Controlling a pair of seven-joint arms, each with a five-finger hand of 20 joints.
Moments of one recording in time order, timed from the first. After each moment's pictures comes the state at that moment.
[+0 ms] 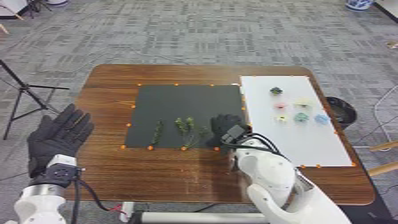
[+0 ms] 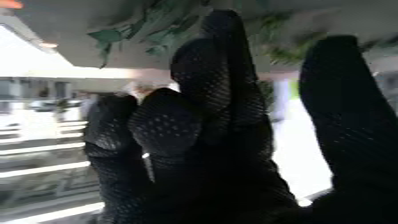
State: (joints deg) left arm 130.0 -63.5 -102.8 -122.3 19.8 10.8 16.4; right arm -89.3 -64.8 56.6 -113.3 -153.3 -18.4 19.2
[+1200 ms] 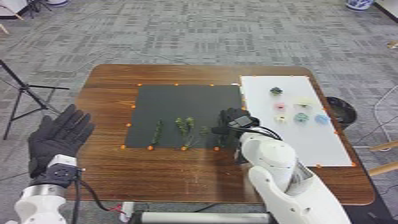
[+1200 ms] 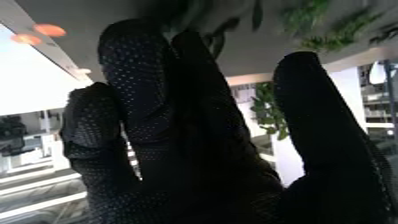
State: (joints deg) left arm 130.0 -63.5 -102.6 -122.3 19.5 10.8 16.4; right arm -86.7 -69.5 61.2 -110.9 -148.6 -30.3 24.7
